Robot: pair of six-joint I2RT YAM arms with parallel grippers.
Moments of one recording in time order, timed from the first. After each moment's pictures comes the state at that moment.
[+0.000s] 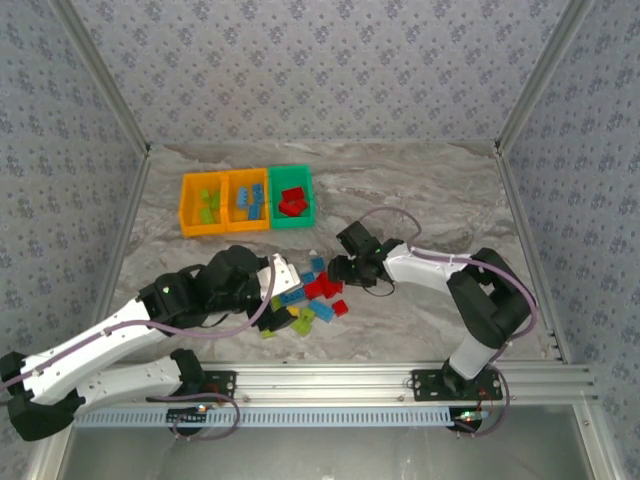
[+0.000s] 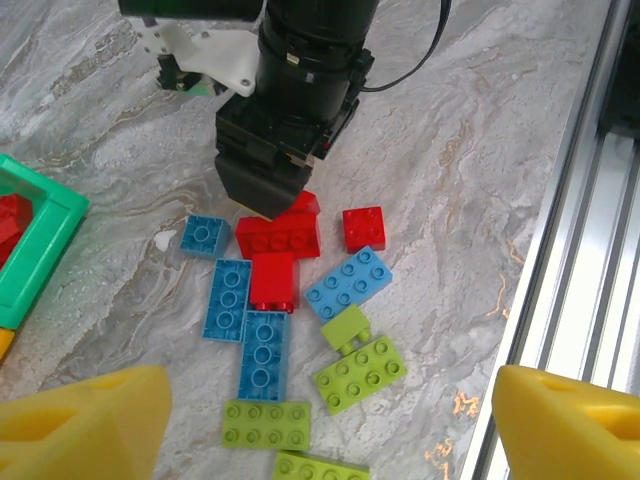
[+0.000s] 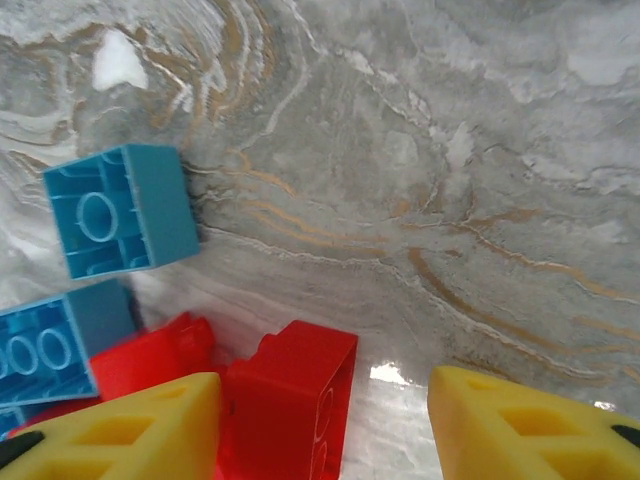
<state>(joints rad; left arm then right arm) -1.04 0.88 0.95 -0.81 0.01 0.18 0.72 1.67 0.91 -0.34 -0.08 0.74</state>
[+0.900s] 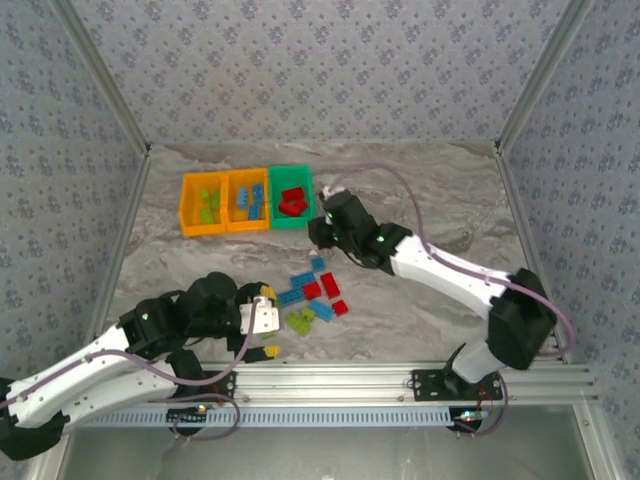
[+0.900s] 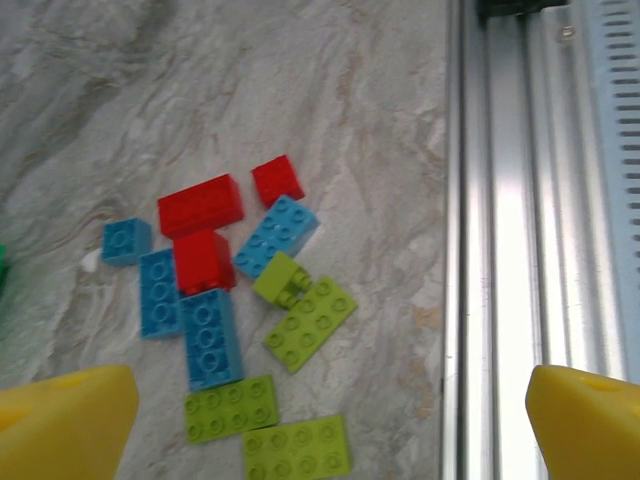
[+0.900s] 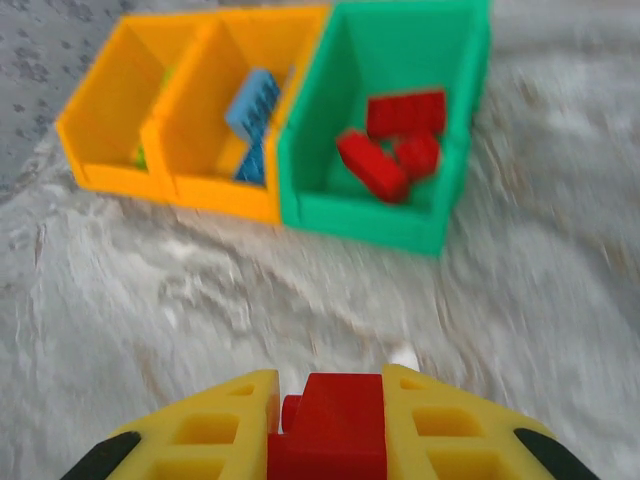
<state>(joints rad) -1.04 0.64 0.73 -0.84 0.14 0.45 0.83 1.56 1.22 -0.27 0.14 0.44</state>
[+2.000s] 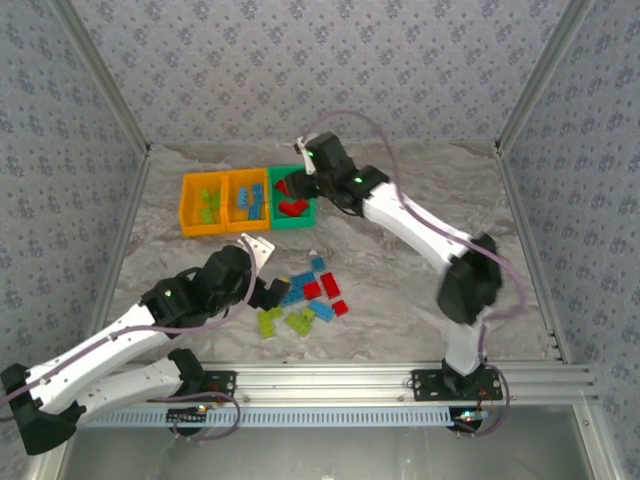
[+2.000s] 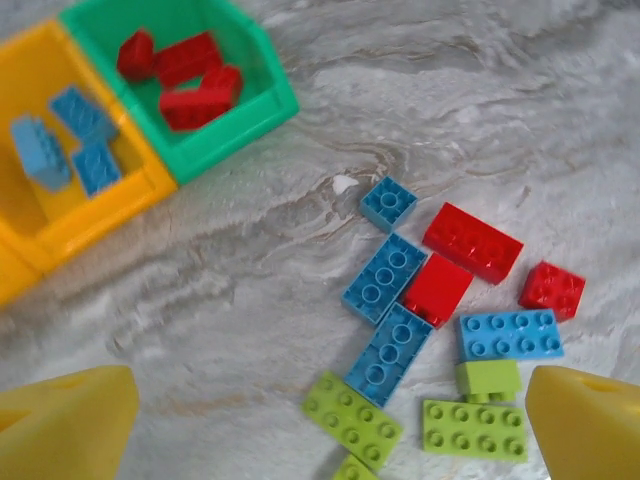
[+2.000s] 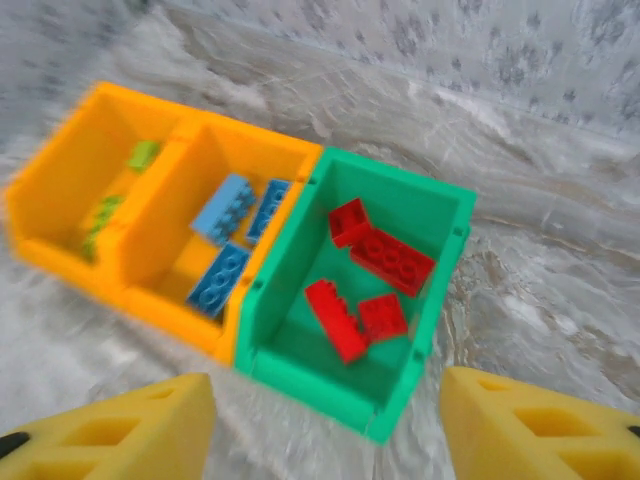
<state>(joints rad) -0.93 0.84 0.82 -0.72 -0.30 -0.26 0.73 1.78 1.71 -0.55 0.09 0.18</state>
